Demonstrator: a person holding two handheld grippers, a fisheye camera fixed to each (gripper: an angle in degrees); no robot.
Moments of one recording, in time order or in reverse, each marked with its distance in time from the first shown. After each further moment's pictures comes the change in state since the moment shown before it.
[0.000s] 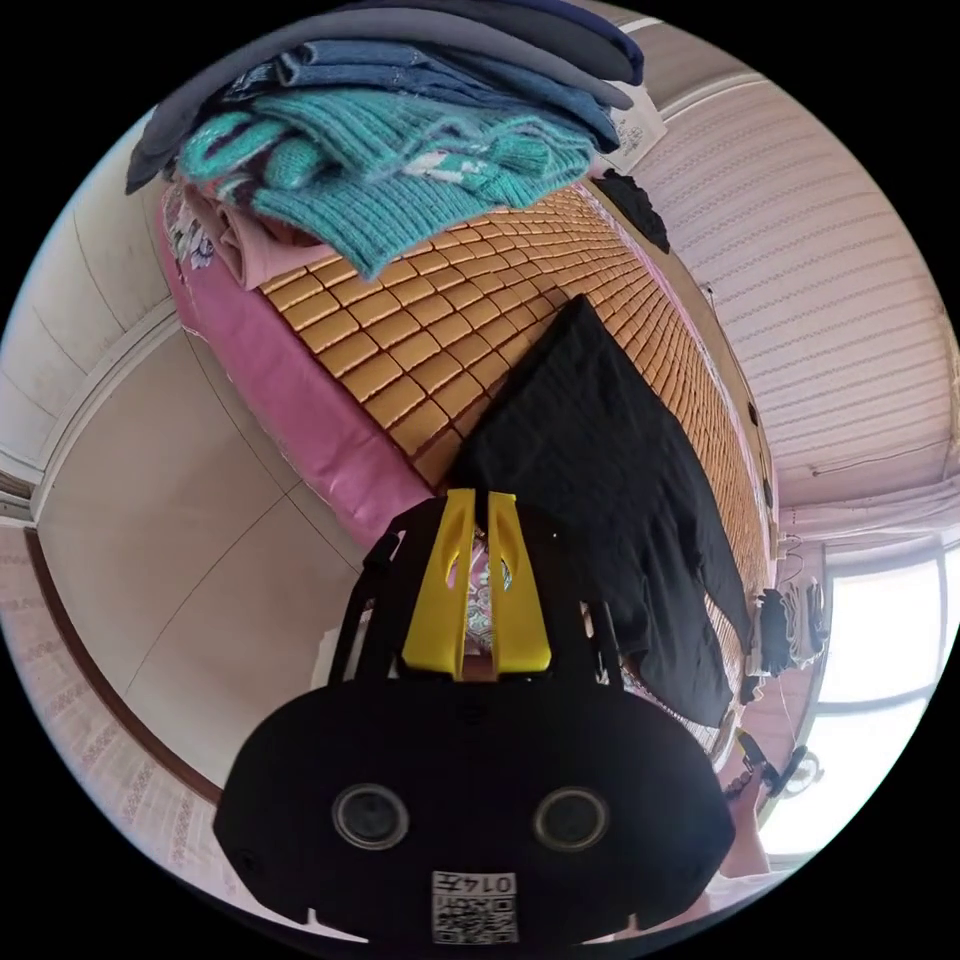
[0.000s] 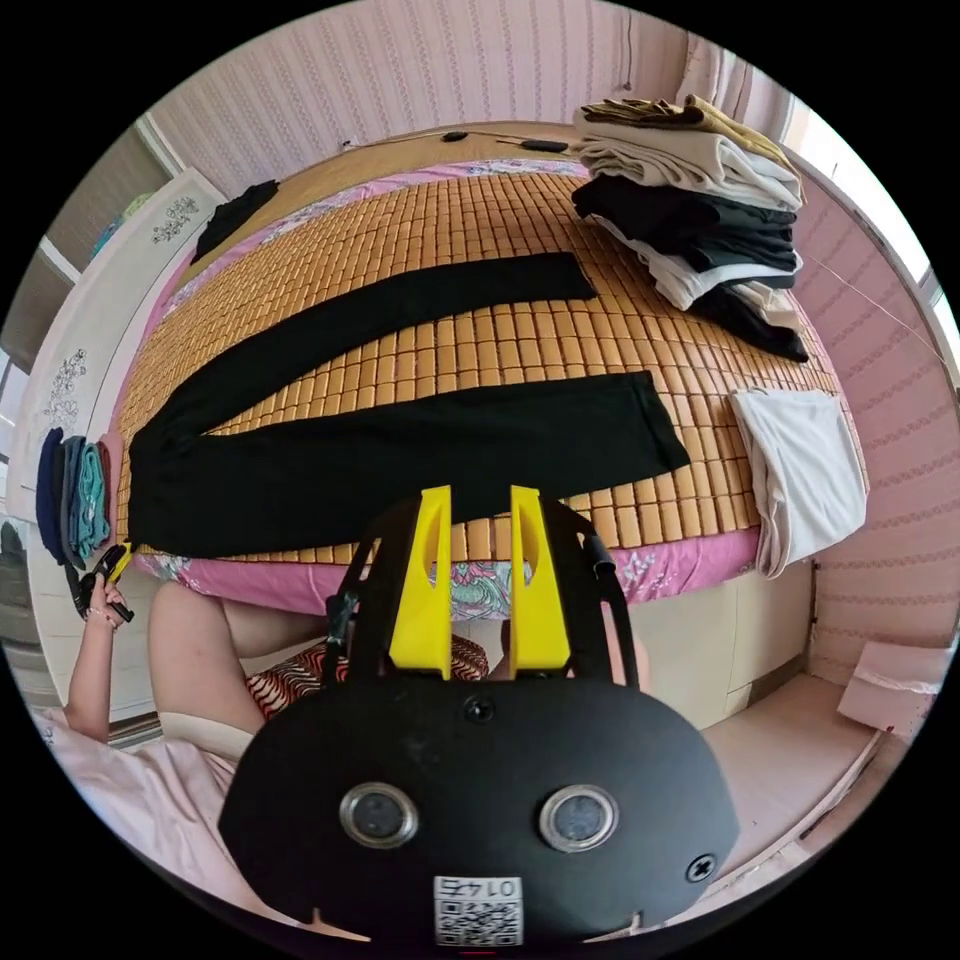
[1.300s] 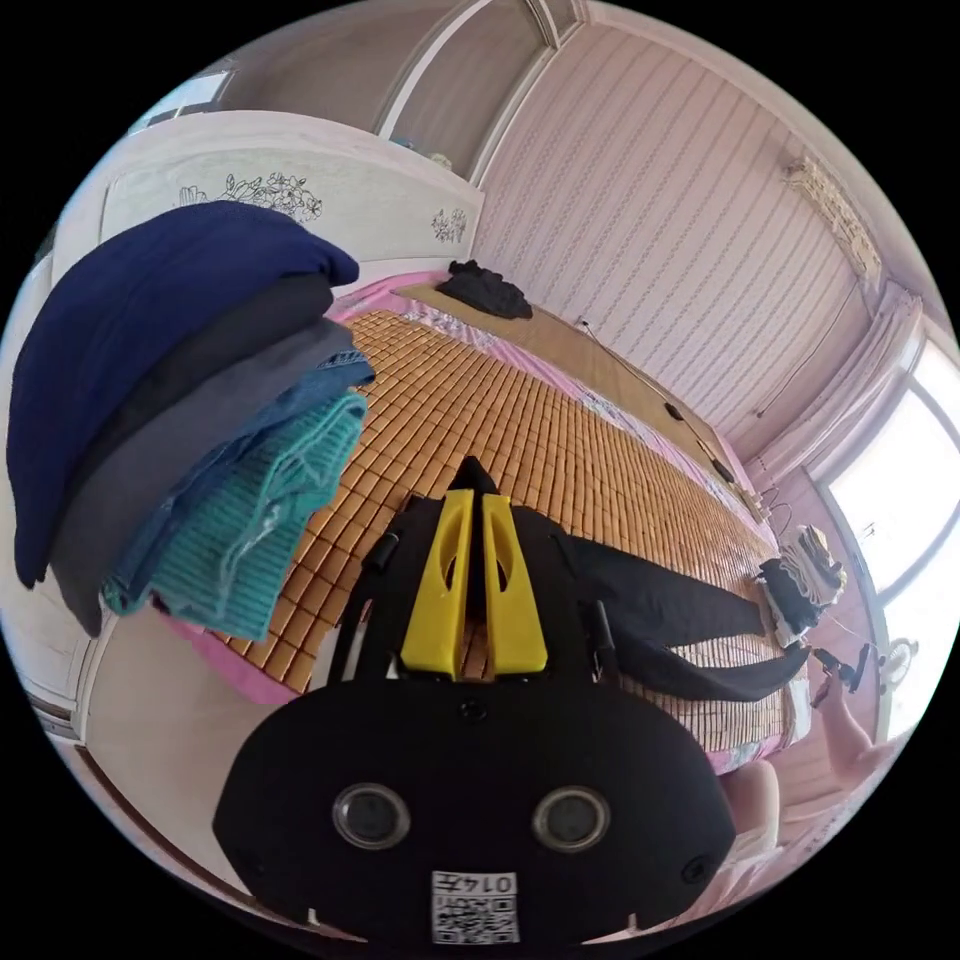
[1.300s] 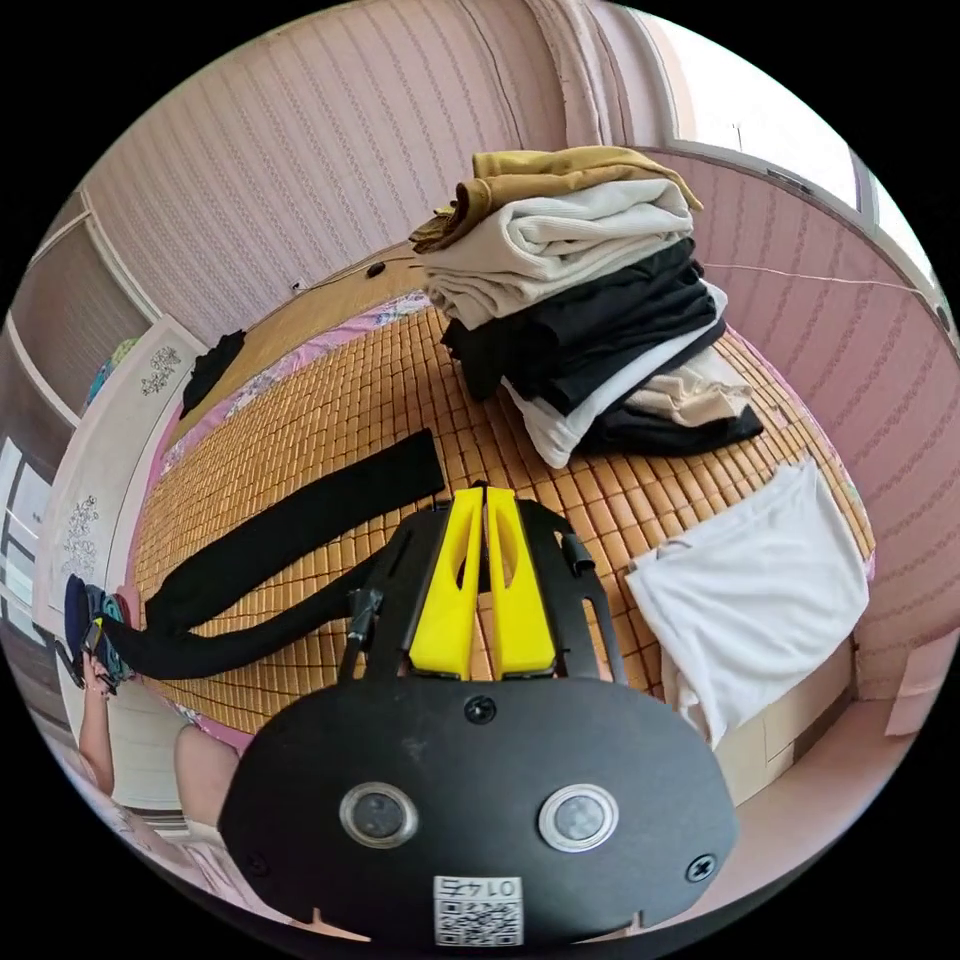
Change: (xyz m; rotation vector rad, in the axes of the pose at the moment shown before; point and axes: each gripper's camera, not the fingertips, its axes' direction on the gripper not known) left arm 0.141 -0.058 -0.074 0.308 0.071 0.379; right arm 0.178 -0.112 -0.023 0.282 -0.086 0.153
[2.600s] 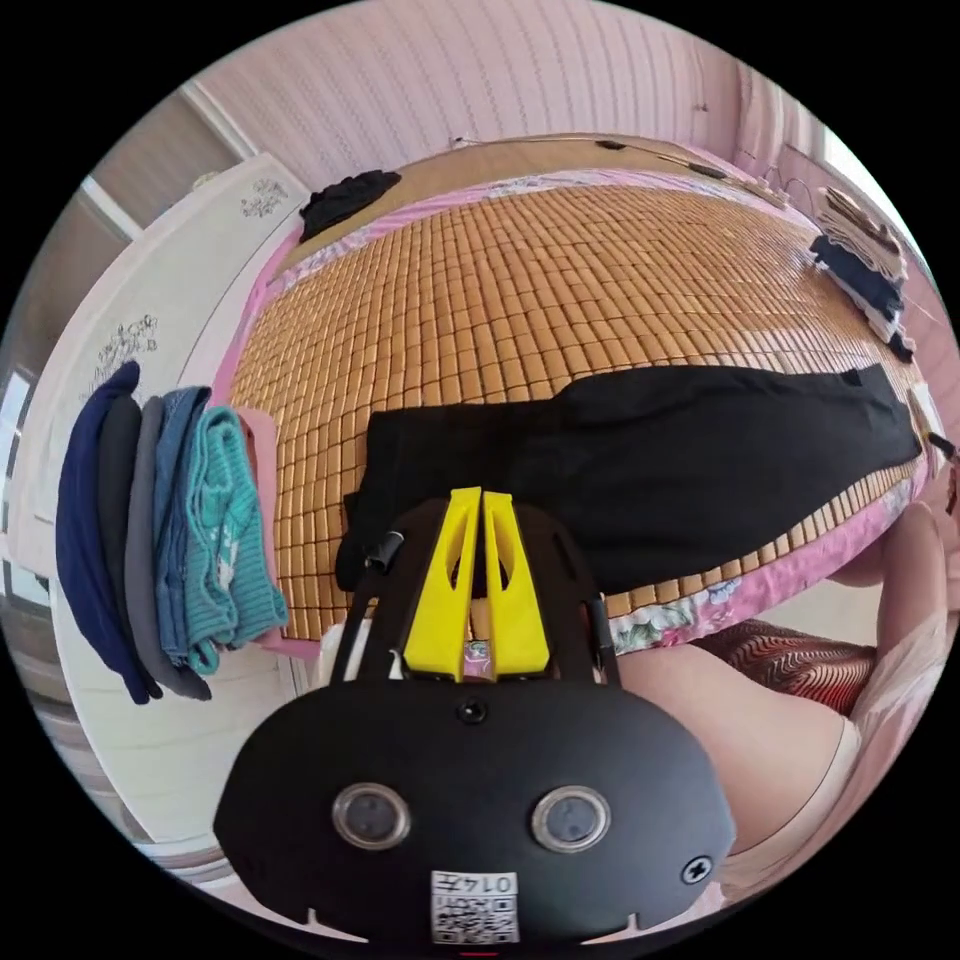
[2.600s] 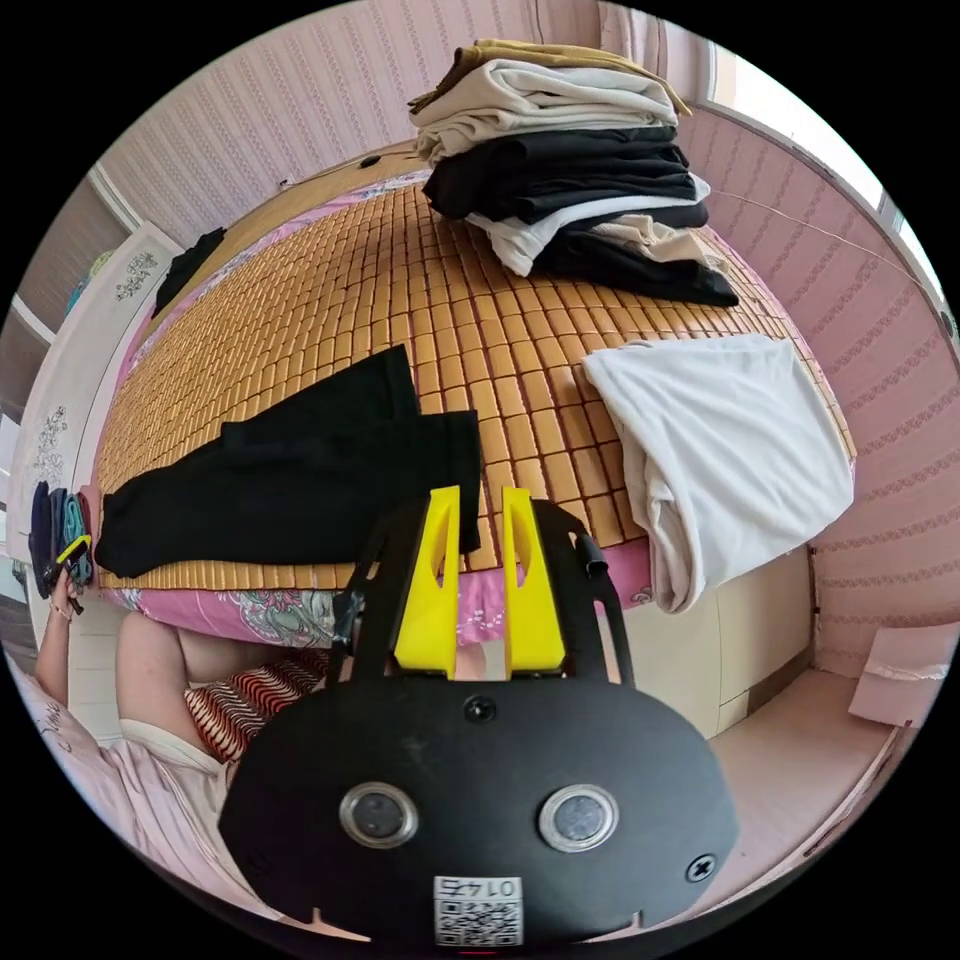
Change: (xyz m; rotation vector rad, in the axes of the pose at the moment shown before) left arm 0.282 0.076 0.112 -0.407 -0.296 0.706; right arm 0.032 0.117 0.021 -0.199 0.094 -0.066
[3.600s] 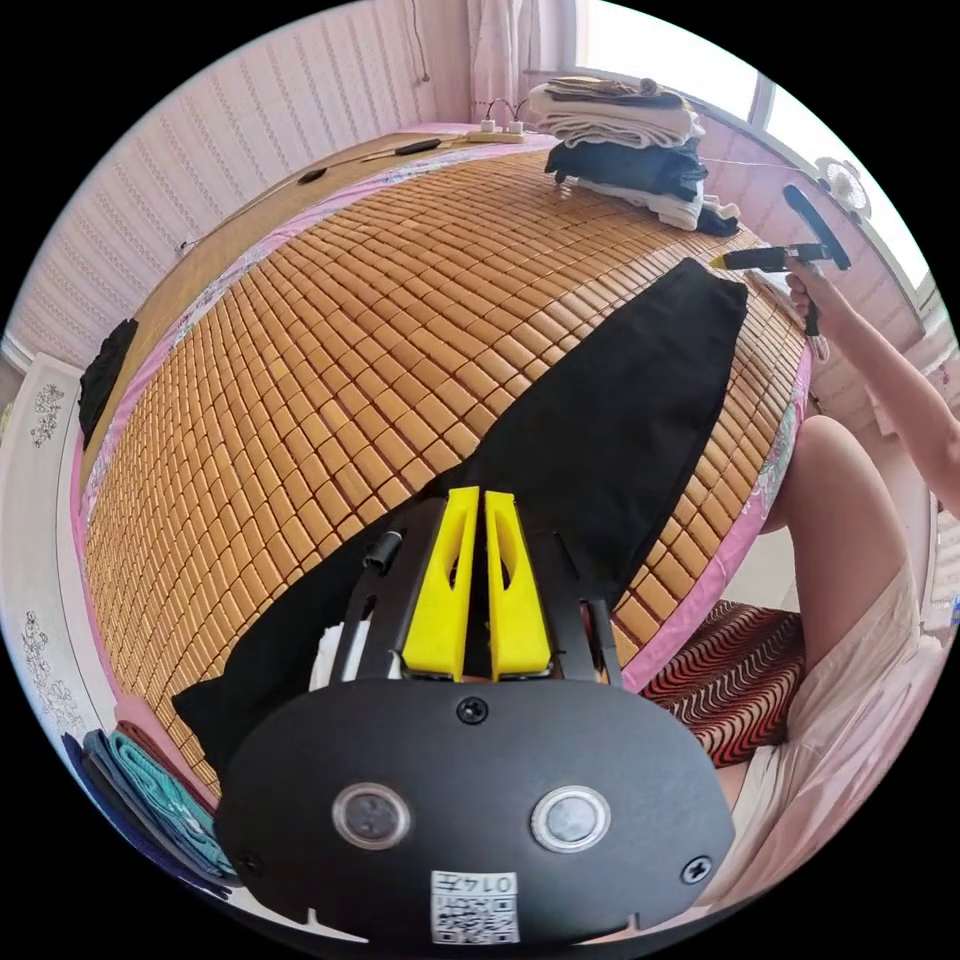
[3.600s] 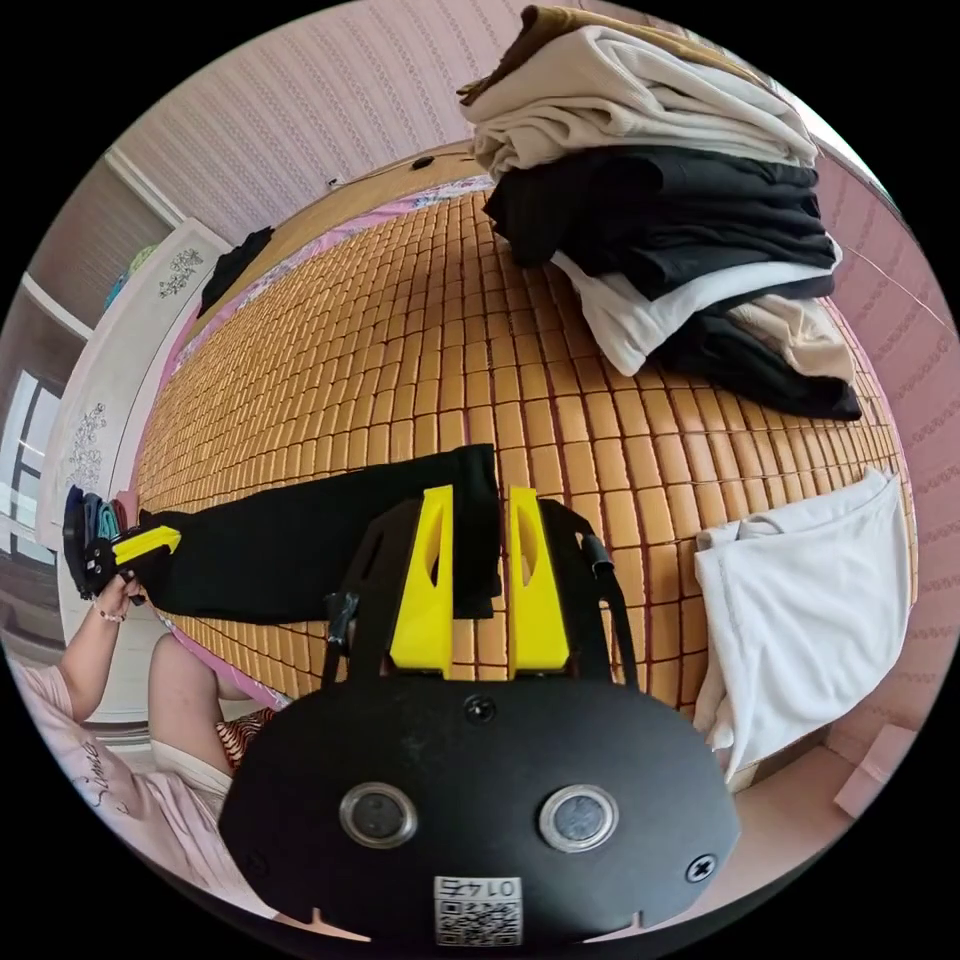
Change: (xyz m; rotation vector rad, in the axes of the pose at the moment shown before) left arm 0.254 -0.146 0.038 0.001 0.270 0.424; right arm -0.029 -0.099 0.051 -0.032 -0.162 -0.081
